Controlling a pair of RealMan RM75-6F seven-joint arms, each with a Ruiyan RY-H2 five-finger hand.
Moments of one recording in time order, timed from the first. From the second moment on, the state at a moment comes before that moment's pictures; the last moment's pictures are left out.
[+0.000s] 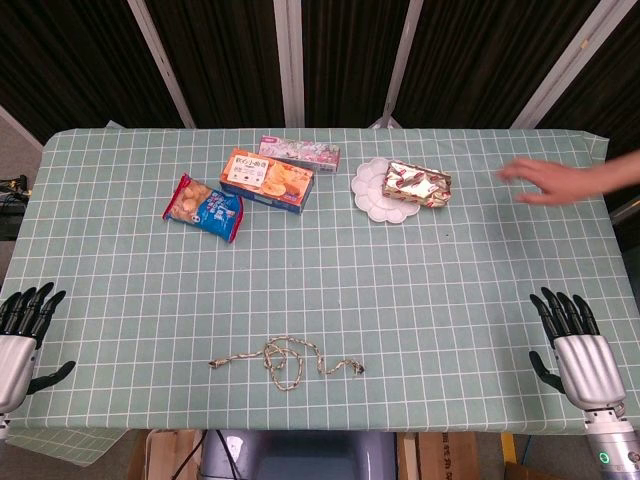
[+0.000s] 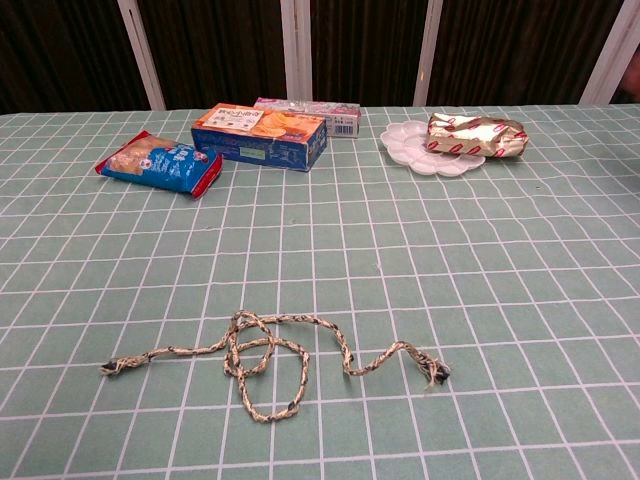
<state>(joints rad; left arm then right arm) -0.04 -1.14 0.00 -1.61 1.62 1.58 0.12 0.09 -1.11 0.02 -1.61 -1.57 1.47 -0.11</state>
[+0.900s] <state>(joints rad) -0.03 -1.14 0.00 -1.61 1.63 1.59 0.12 0.09 -1.12 0.03 -1.66 -1.58 1.46 -0.05</state>
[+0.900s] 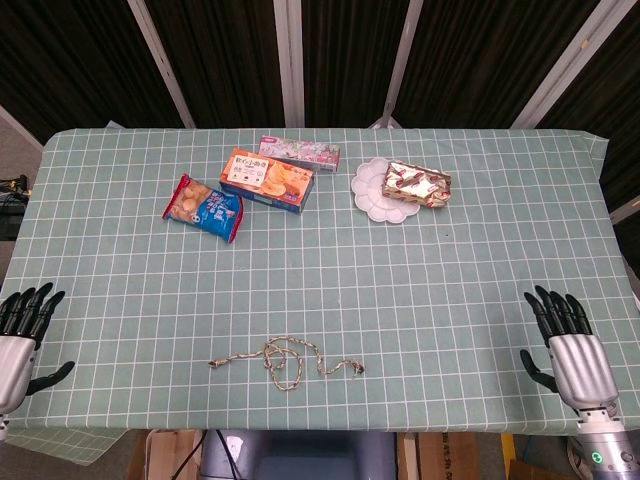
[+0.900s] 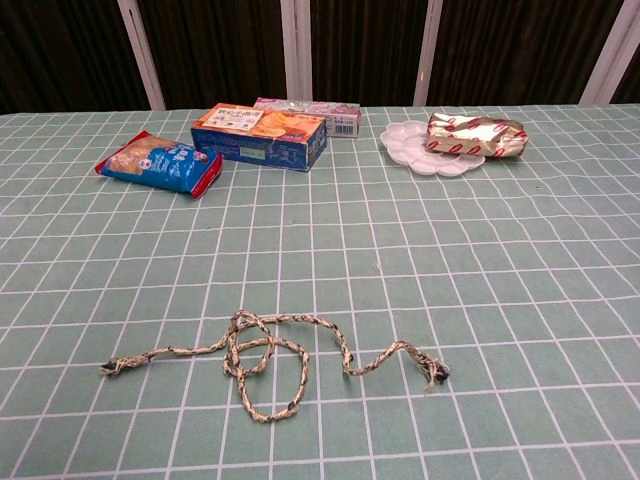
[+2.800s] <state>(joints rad) -0.06 -1.14 0.00 -1.61 1.60 1.54 0.10 0.38 -1.70 0.07 -1.69 -1.31 1.08 -0.24</state>
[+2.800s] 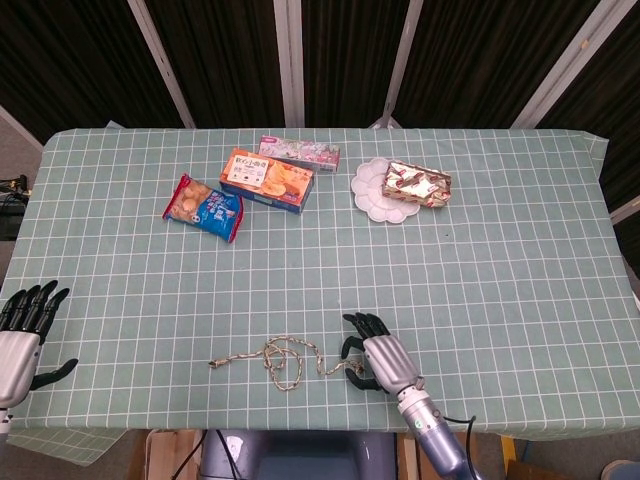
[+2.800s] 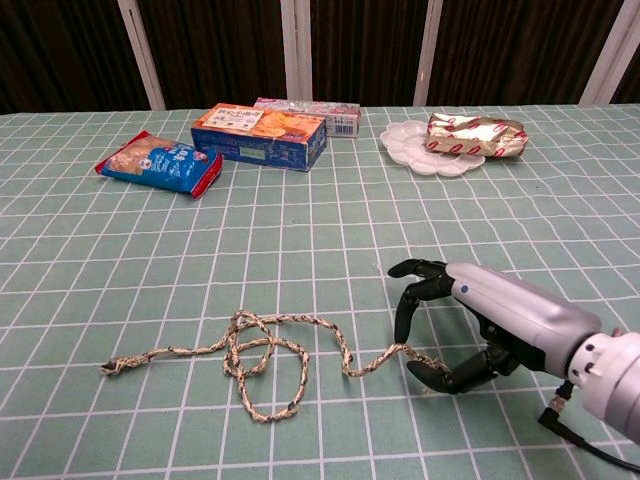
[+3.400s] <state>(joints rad) -0.06 -1.14 0.00 -1.61 1.60 1.54 0.10 0.38 -1.73 0.06 -1.68 -1.28 1.09 -0.25</state>
